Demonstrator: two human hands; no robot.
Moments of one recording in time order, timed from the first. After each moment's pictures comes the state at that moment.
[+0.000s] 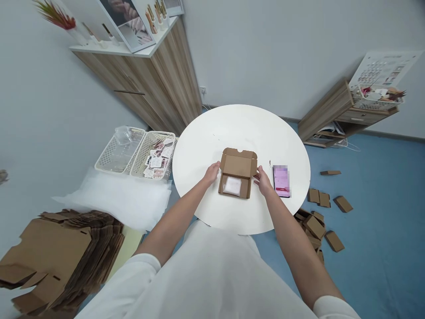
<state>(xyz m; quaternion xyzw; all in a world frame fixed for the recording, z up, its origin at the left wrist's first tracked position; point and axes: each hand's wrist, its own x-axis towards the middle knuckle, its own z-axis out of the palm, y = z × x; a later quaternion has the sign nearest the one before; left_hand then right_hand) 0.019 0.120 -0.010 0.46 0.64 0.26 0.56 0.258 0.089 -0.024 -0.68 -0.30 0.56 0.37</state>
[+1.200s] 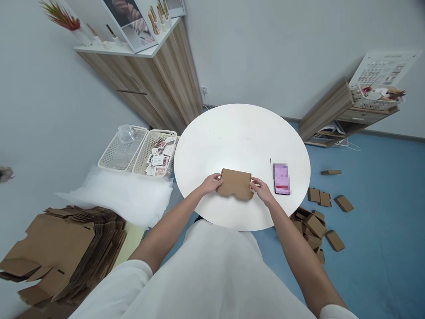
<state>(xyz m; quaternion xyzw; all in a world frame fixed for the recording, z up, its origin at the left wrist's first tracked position) -0.002 0.073 -0.008 0.54 0.59 0.16 0.58 0.259 0.036 -0.017 -0.65 -0.42 0.57 0.28</state>
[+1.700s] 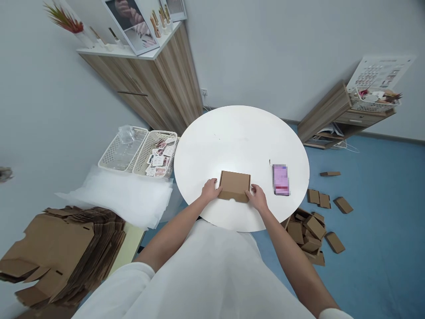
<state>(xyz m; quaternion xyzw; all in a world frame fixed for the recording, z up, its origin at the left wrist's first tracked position) 0.006 0.048 -0.031 0.62 0.67 0.10 0.39 0.242 0.010 -0.043 -0.75 -0.50 0.37 0.21</state>
